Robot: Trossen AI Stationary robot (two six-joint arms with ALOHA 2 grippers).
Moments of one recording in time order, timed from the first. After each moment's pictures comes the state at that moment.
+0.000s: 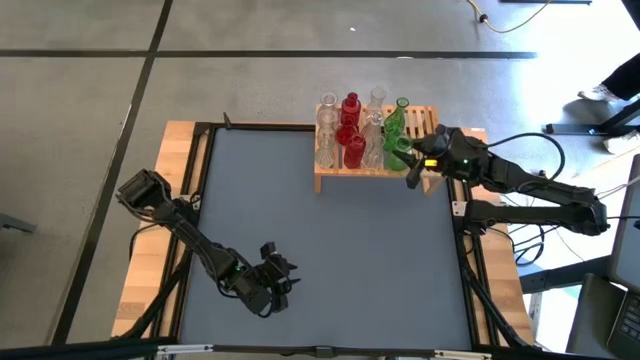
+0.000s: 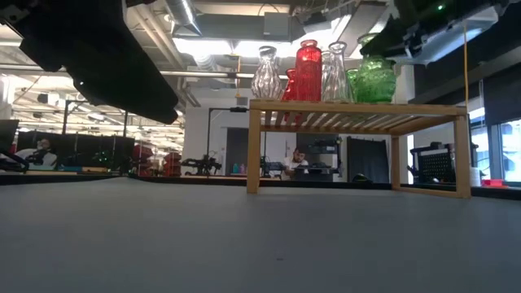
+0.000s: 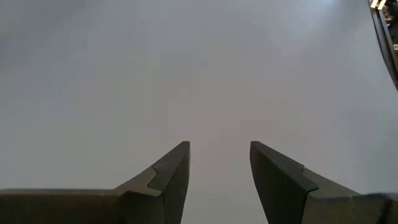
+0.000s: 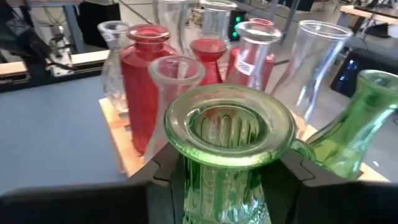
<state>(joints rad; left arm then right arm) -0.67 1.72 0.91 -0.06 -0.69 -0.80 -0.31 0.74 0.73 -0.28 0.24 -0.03</state>
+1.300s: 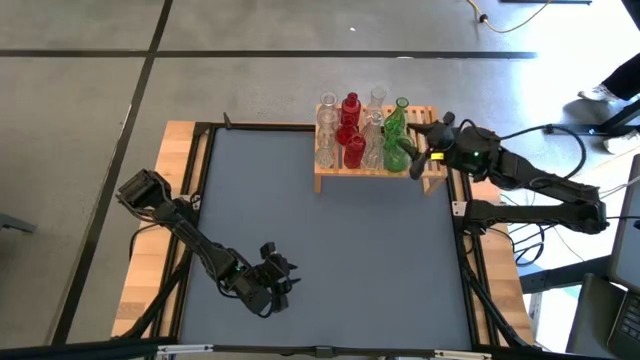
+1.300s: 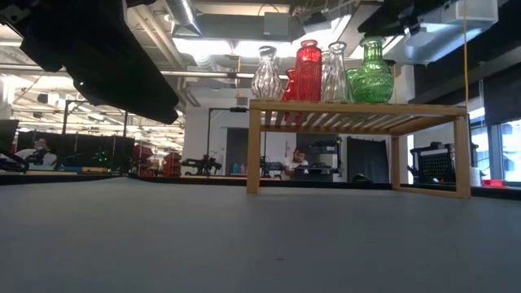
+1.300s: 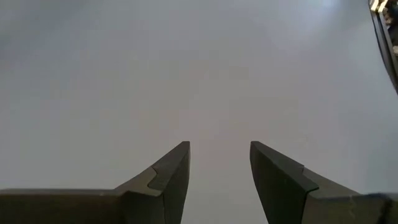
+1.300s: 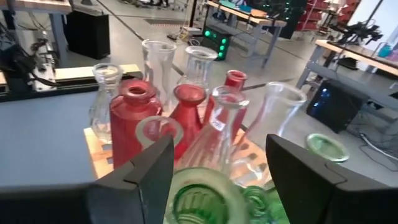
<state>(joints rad) -0.67 1.72 0.91 -0.06 -0.69 -0.81 -0.31 0.77 0.87 -0.31 0.30 -0.13</state>
